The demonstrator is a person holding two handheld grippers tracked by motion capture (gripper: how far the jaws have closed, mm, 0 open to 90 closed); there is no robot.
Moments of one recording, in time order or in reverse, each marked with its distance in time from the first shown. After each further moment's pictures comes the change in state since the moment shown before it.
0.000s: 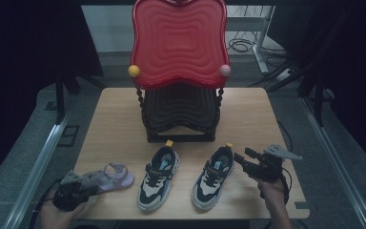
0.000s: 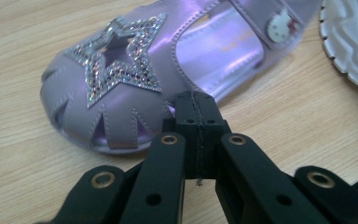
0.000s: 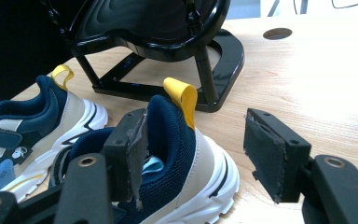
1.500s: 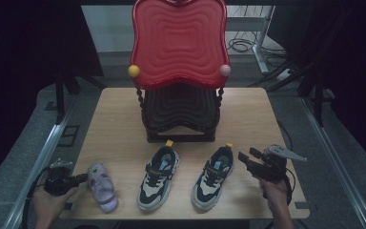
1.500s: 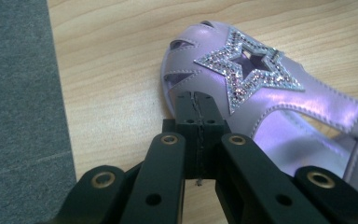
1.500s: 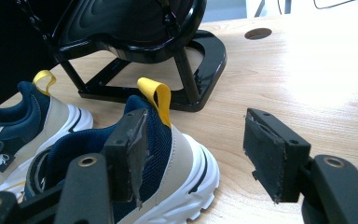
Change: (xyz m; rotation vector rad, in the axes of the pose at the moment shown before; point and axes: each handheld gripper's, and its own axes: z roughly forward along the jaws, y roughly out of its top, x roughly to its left) left arm 0.049 0.021 0.005 -0.008 0.055 -0.117; right arm -0.010 -0.003 -0.005 -0.018 -0.043 0.032
